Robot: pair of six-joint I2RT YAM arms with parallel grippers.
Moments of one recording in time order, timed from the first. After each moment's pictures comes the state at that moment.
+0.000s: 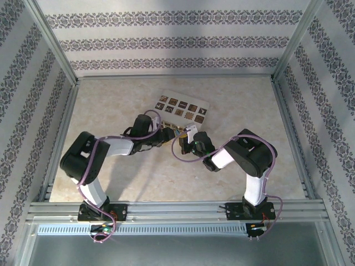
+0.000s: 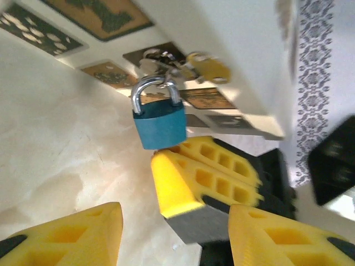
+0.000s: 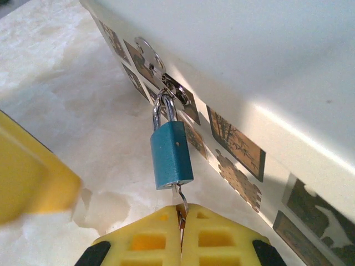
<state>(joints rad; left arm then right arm) -0.44 1.71 0.75 0.34 0.56 -0.91 0.67 1.89 0.55 0.91 -0.04 0.29</state>
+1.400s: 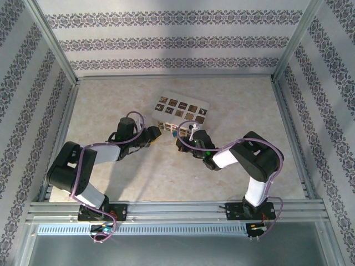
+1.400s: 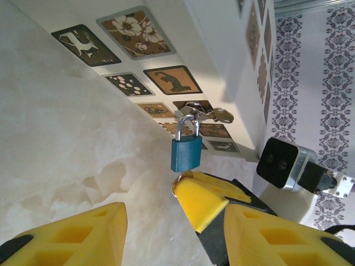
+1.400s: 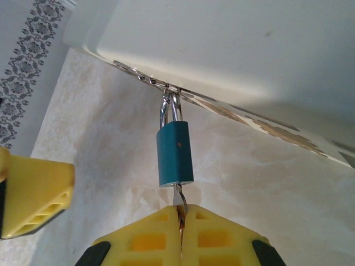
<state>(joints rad) -0.31 1.59 0.59 0.45 0.60 -1.03 0.68 1.81 0.57 0.78 -0.15 0.86</state>
